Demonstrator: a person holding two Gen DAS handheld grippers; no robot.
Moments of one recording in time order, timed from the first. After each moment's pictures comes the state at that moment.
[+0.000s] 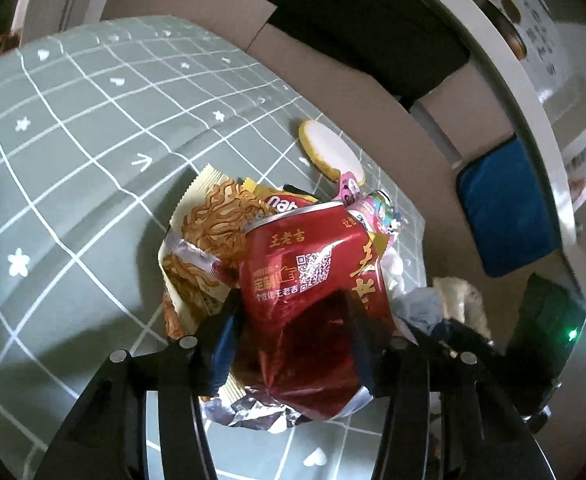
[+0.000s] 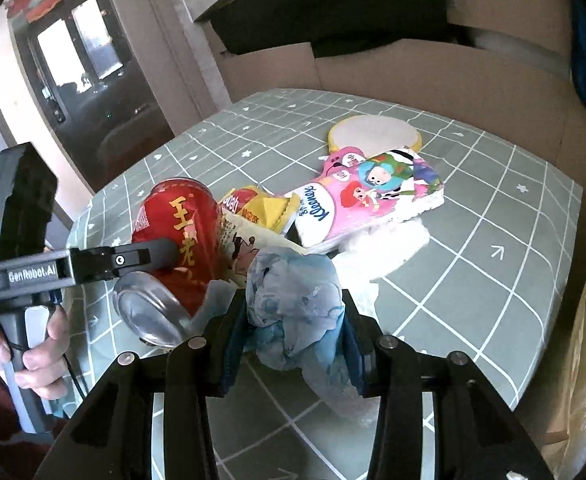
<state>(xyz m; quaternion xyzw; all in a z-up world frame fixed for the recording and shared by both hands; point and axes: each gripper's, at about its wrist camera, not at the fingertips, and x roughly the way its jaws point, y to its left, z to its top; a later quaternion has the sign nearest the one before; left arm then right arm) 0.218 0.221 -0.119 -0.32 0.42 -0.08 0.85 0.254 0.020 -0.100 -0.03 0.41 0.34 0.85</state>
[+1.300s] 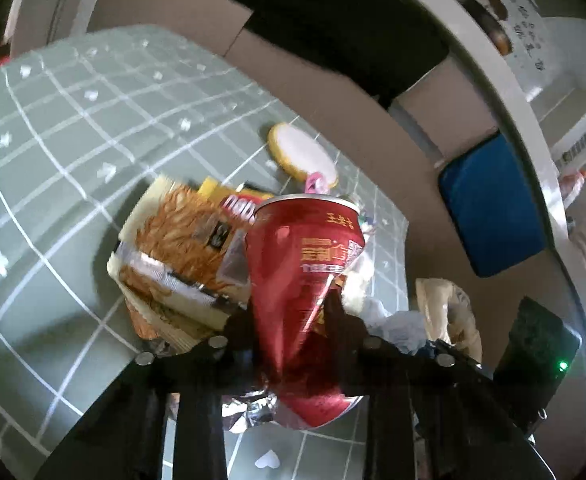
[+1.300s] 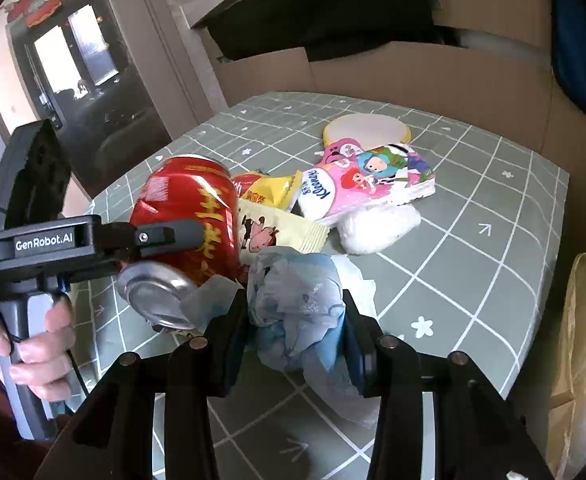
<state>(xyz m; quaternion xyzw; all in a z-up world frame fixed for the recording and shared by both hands) 0.217 0.198 -0.095 -0.30 0.40 -0.09 0.86 0.230 0.006 -0.100 -0.02 0.40 0.32 0.86</state>
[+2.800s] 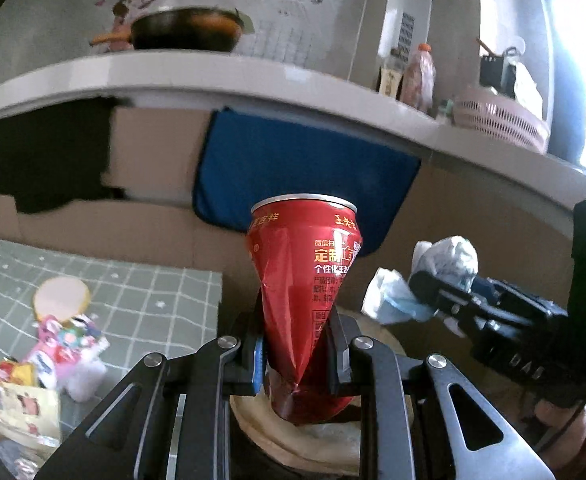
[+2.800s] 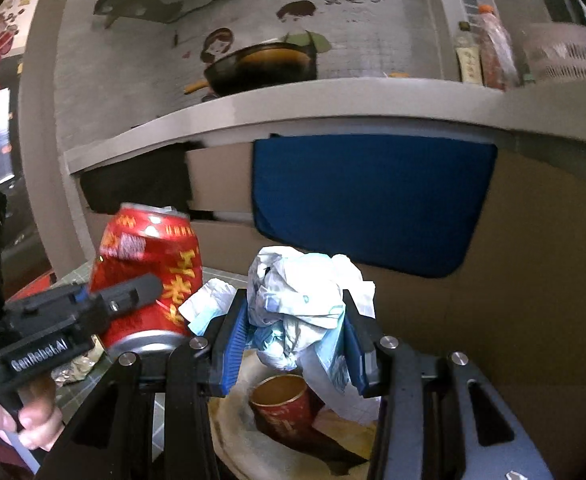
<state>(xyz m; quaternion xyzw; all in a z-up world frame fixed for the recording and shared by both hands) 0.225 -0.097 0.018 -0.06 0.25 -0.24 0.94 0.166 -0.247 0.036 0.02 0.20 0.07 0.98</state>
